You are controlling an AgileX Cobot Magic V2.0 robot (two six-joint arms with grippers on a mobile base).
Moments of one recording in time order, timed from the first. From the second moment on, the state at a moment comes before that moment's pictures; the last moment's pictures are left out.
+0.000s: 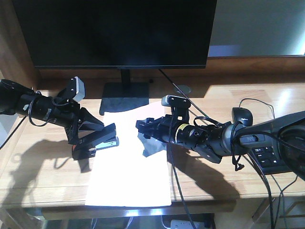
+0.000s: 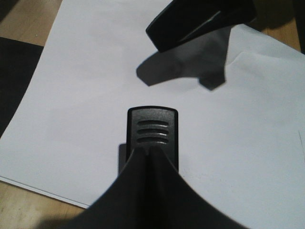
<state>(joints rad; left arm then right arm) 0.01 2.16 -1.44 -1.14 1.08 1.97 0.41 2.20 -1.14 -0.57 -0.60 0.91</state>
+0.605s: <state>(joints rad) 0.01 2.16 -1.44 -1.14 1.08 1.97 0.32 2.03 -1.14 -0.45 -0.26 0.61</state>
